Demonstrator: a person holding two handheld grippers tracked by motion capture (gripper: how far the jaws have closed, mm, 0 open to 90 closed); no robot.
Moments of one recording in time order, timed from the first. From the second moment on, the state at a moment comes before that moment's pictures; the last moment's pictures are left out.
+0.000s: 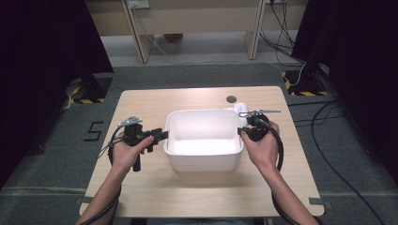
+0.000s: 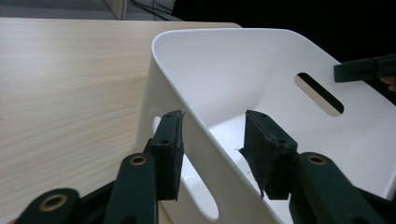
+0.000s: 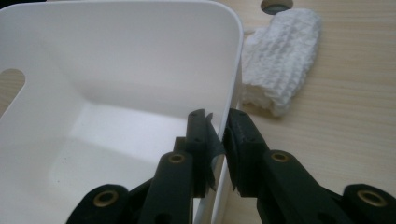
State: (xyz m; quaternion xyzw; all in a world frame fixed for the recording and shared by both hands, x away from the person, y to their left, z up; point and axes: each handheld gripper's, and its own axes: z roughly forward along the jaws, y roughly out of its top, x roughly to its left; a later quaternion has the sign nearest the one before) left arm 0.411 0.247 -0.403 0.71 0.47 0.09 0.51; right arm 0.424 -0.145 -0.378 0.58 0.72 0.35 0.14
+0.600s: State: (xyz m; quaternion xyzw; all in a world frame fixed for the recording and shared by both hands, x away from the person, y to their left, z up) left arm 0.440 0.281 -0.401 0.71 0.52 0.11 0.47; right arm 0.436 -0.091 -0.381 0.56 0.74 0.35 0.13
